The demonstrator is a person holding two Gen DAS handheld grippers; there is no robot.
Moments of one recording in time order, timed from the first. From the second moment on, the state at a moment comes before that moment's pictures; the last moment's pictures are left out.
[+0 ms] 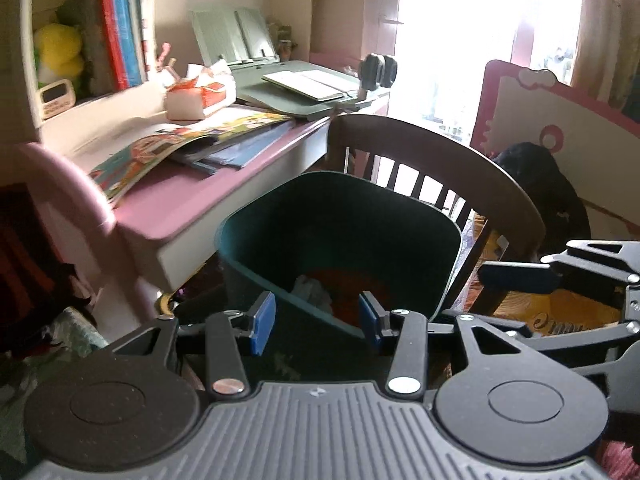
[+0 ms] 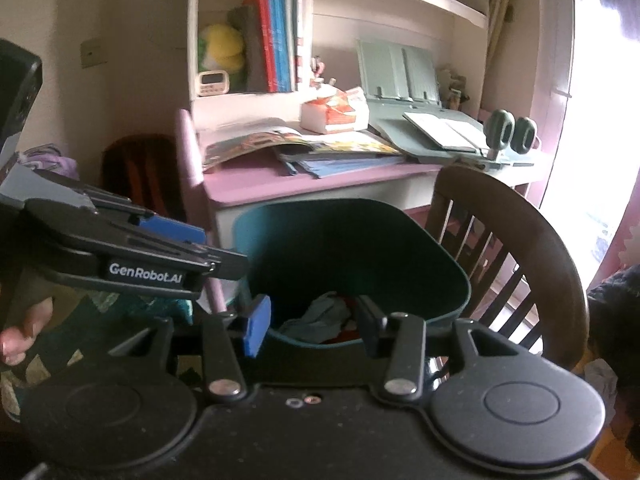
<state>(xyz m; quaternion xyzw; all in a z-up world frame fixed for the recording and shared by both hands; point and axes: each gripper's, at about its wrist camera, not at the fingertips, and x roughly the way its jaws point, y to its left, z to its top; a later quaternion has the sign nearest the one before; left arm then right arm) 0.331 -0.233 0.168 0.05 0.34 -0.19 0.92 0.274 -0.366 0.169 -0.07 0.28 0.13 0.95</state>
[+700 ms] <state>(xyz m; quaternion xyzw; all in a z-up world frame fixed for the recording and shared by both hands) 0.236 -0.078 0.130 0.02 0.36 -0.14 0.92 0.210 -0.243 0.147 -0.09 0.30 0.23 0.92</state>
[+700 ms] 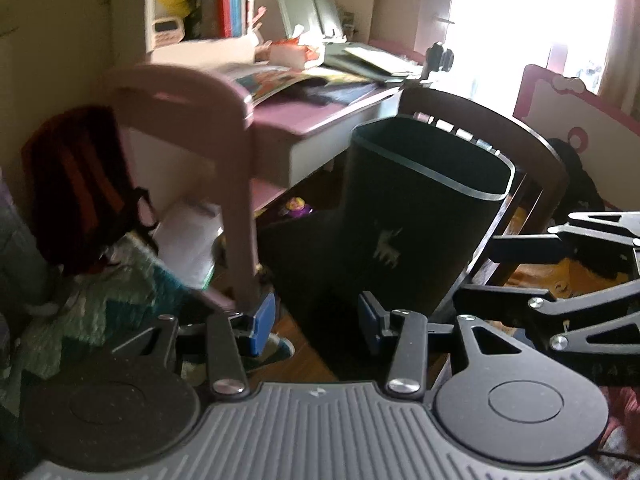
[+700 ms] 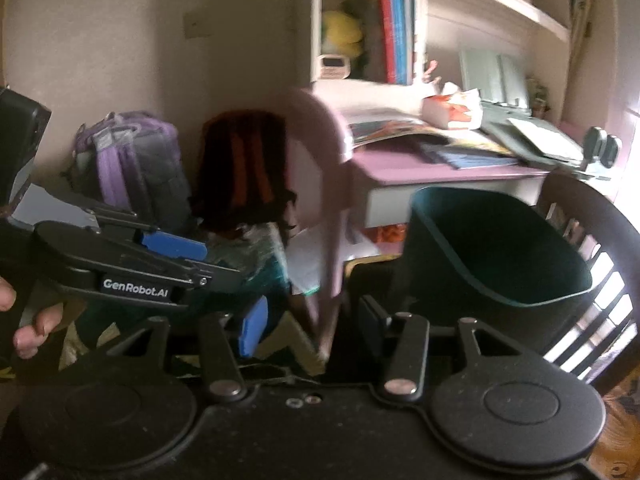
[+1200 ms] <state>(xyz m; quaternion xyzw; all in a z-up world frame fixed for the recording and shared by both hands) 0.209 0.033 0.017 -0.04 0.41 -0.08 0.91 0.237 -0.148 0.032 -0.05 0.37 0.27 0.89</state>
